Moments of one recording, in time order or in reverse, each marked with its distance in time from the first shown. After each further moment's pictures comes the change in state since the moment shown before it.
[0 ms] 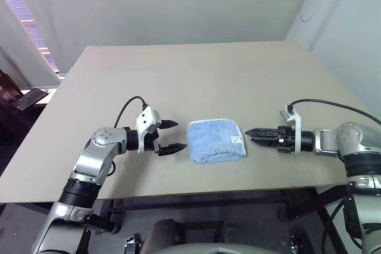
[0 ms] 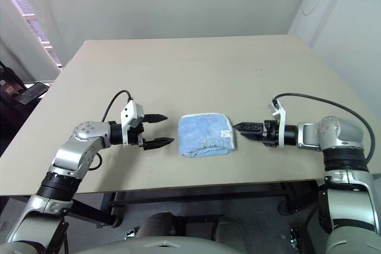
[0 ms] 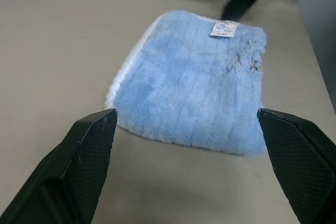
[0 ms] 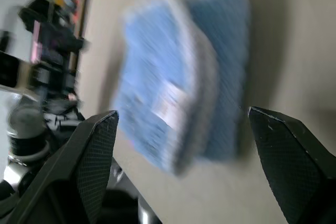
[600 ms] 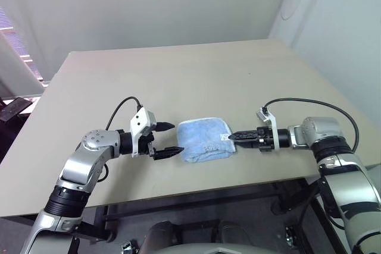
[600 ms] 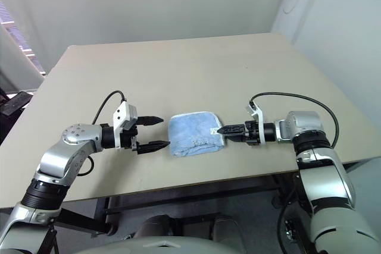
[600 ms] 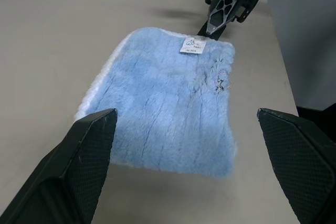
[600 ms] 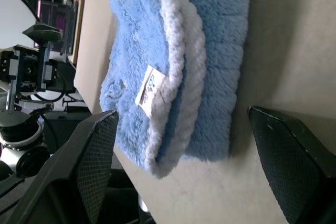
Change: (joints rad) left arm 0.054 0.071 0.026 -0.143 -0.064 0.108 0.032; right arm -0.219 0.162 0.183 0.313 -0.241 -0.189 0.244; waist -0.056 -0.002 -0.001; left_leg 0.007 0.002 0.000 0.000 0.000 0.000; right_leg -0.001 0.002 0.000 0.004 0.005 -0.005
